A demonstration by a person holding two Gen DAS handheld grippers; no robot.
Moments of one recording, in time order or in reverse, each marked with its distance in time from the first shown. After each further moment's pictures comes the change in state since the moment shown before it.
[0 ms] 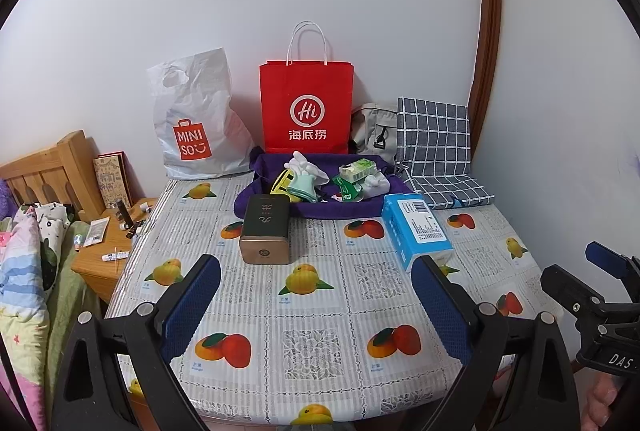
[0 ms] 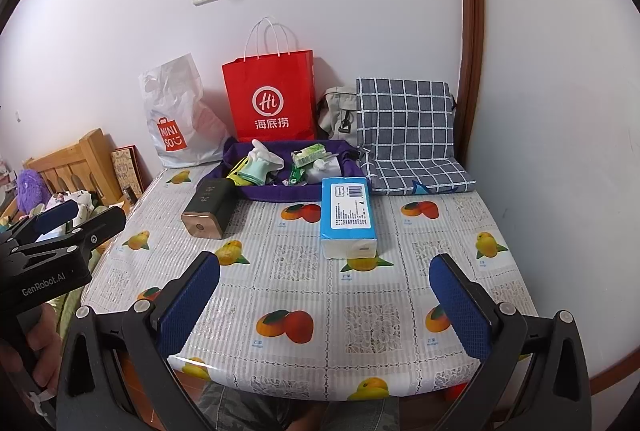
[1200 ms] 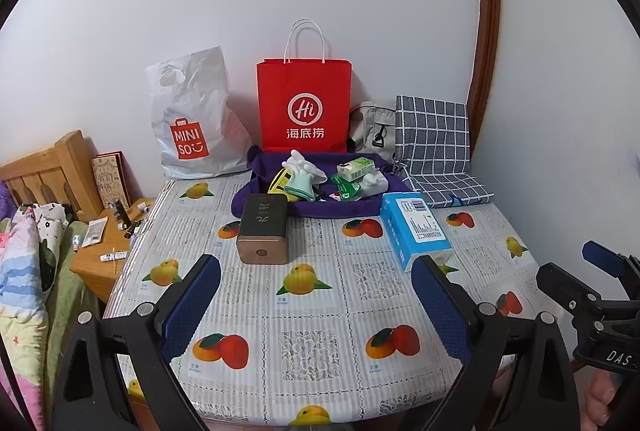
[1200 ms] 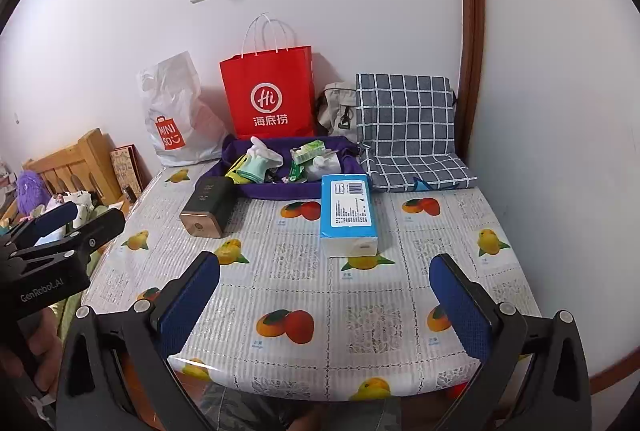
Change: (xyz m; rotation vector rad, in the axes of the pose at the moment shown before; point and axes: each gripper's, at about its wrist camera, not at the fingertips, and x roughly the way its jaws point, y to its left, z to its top) left arm 0.001 -0.003 0.000 -0.006 0.000 0.002; right arm 0.005 0.001 0.003 0.008 0.013 -0.002
